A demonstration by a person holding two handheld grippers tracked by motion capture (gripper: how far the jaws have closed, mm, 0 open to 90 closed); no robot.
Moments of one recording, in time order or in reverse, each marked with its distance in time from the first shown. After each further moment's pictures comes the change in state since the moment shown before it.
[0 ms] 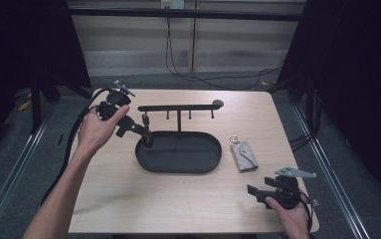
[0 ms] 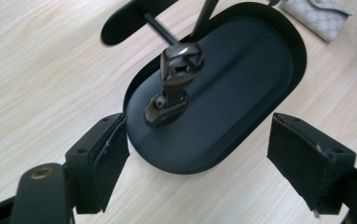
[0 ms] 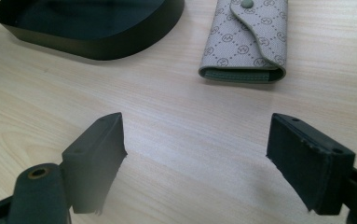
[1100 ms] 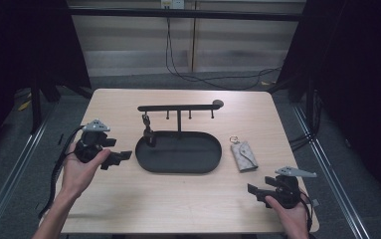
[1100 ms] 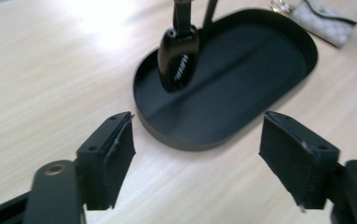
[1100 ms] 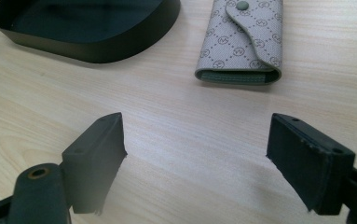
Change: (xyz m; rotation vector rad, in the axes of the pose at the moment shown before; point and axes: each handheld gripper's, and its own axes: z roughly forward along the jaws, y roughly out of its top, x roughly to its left) left arm -0.019 -0.111 0.001 -0.290 0.088 -0.016; right arm -0.001 0.001 0.001 -0.004 -0.010 0.008
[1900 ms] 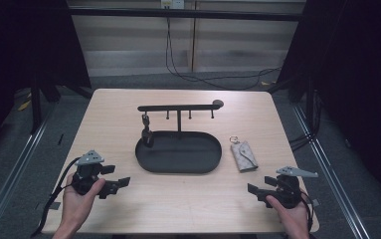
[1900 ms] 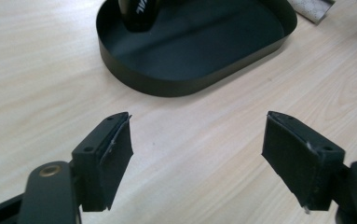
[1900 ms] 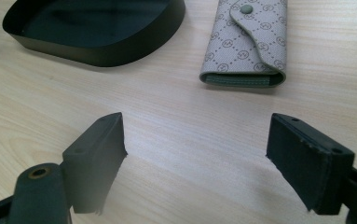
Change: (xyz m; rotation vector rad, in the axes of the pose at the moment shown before) left arm -0.016 -0.075 0.004 -0.028 -0.103 -0.098; right arm -0.002 0.001 -0.002 -0.011 0.026 0.011
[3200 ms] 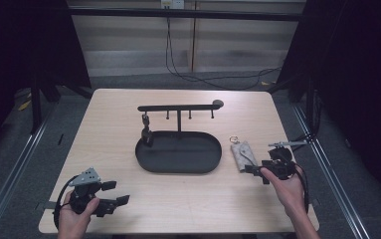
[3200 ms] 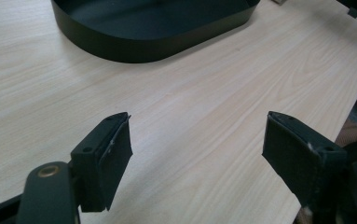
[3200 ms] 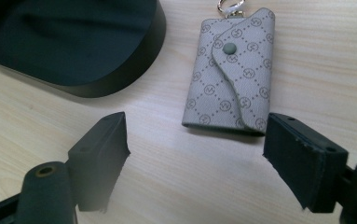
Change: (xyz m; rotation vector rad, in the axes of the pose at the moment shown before) left arm -0.008 -0.037 -0.001 -0.015 -0.095 0.034; right arm -0.008 0.068 0.022 0.175 -0.042 0.044
